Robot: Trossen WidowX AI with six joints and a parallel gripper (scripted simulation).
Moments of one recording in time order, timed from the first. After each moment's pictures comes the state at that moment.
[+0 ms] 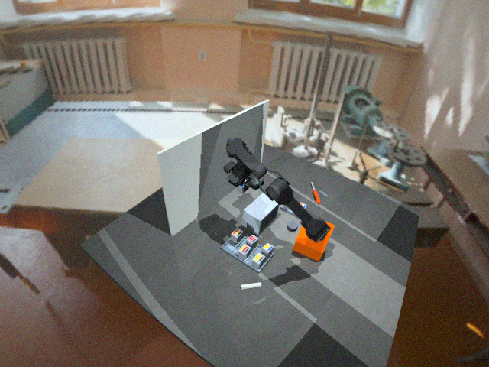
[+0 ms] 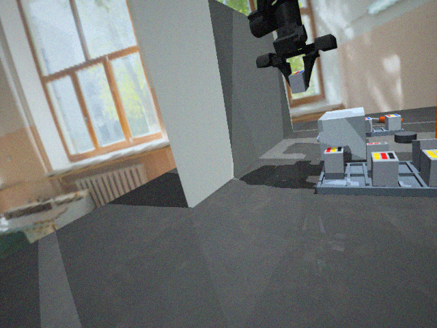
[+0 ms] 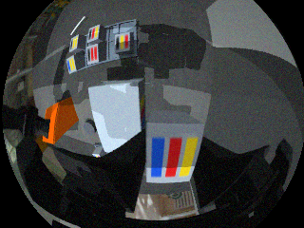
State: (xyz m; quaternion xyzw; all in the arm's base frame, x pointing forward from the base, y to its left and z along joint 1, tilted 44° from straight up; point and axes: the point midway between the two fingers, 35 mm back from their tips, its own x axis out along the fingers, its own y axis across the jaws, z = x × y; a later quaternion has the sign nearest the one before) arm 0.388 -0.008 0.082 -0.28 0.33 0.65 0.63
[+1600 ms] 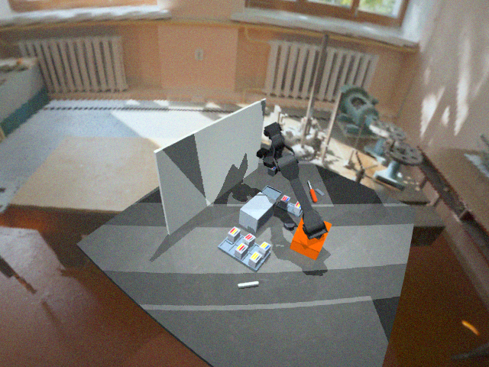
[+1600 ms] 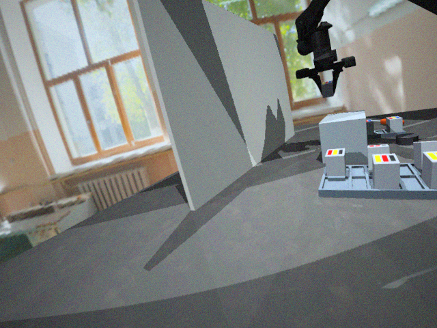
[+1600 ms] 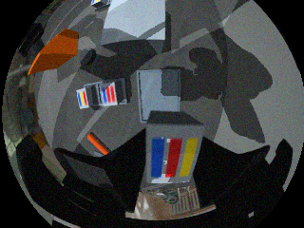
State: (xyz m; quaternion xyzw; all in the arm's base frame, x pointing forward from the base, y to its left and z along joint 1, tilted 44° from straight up) arm 0.345 -0.165 -0.088 -0.27 0.31 0.66 0.63
